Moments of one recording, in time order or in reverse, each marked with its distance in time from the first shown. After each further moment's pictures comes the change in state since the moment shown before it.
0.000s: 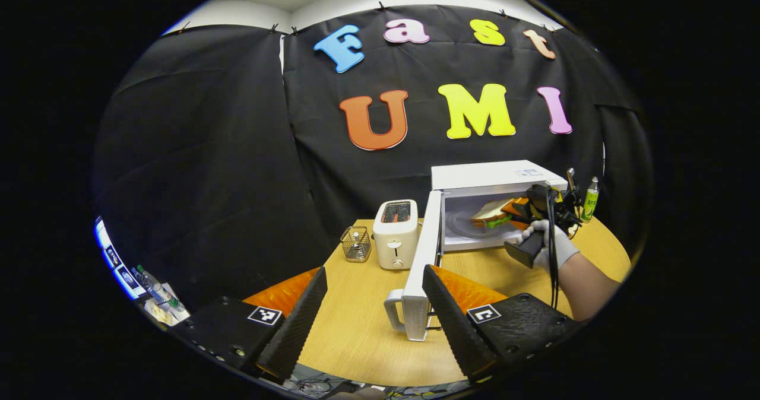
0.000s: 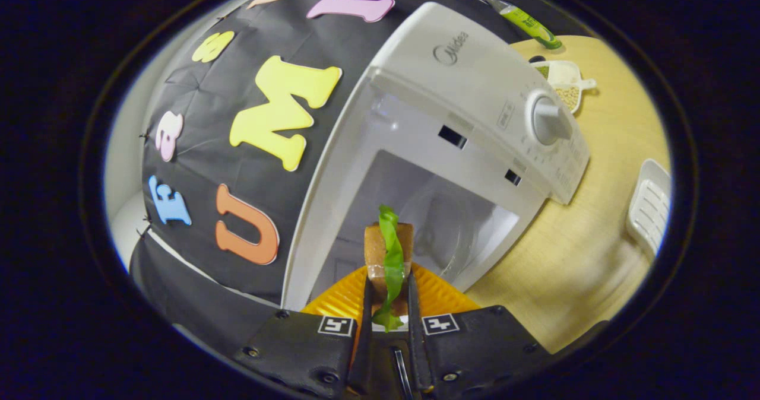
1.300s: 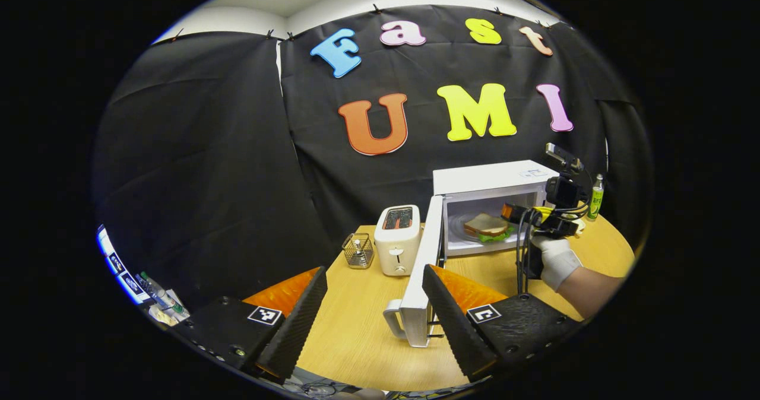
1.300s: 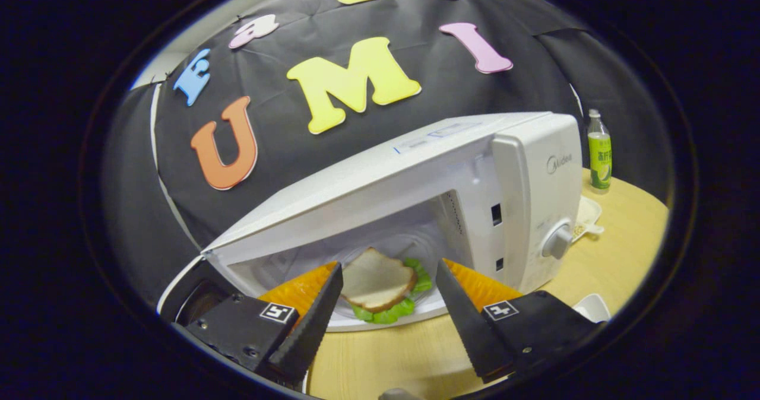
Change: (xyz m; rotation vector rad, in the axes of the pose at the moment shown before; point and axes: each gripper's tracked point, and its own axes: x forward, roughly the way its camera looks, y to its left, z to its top) left arm 0.002 -0.005 0.014 0.026 -0.042 0.026; right arm -0.045 0.008 0.029 -0.706 -0.123 -0.115
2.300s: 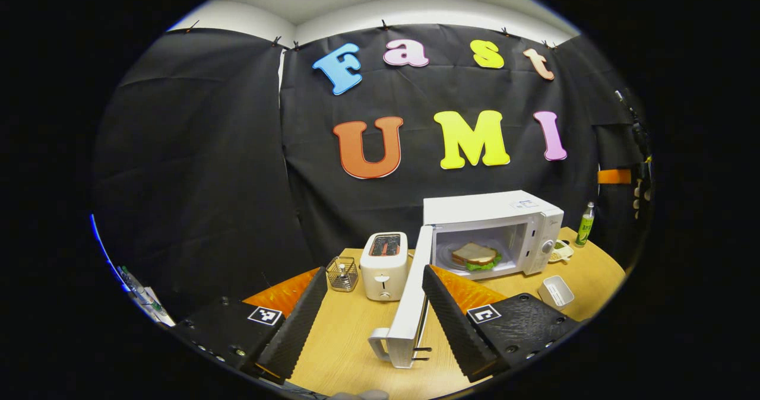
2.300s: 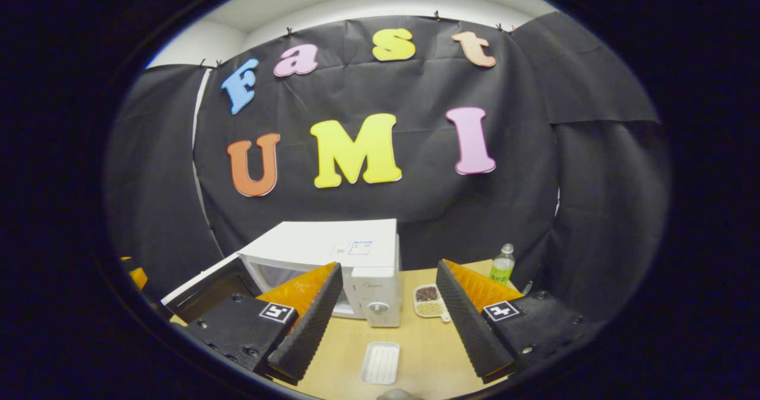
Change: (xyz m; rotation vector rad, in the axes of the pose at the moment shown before) left arm 0.031 0.003 0.028 -0.081 -0.116 -0.053; right arm -0.238 -0.130 0.213 -0.338 -0.132 -0.024
